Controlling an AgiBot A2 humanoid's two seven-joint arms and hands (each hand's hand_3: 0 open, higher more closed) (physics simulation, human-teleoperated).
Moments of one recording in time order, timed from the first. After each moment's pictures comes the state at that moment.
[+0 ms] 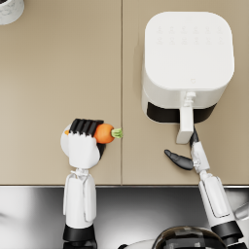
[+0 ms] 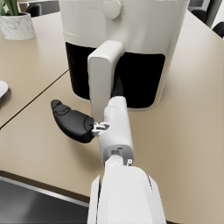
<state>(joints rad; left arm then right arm) 0.37 1.30 -0.02 -1.80 2.43 -0.02 0.00 0.30 -1.47 0.30 1.30 1.42 0.00 0.00</state>
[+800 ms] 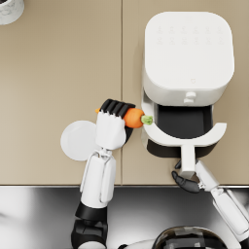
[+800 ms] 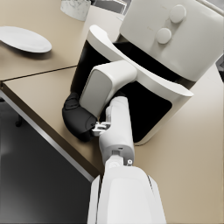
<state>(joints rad) 0.63 1.41 0.19 -1.58 2.42 -0.03 0.00 0.23 -1.03 0.61 1.66 1.43 -0.03 0.00</state>
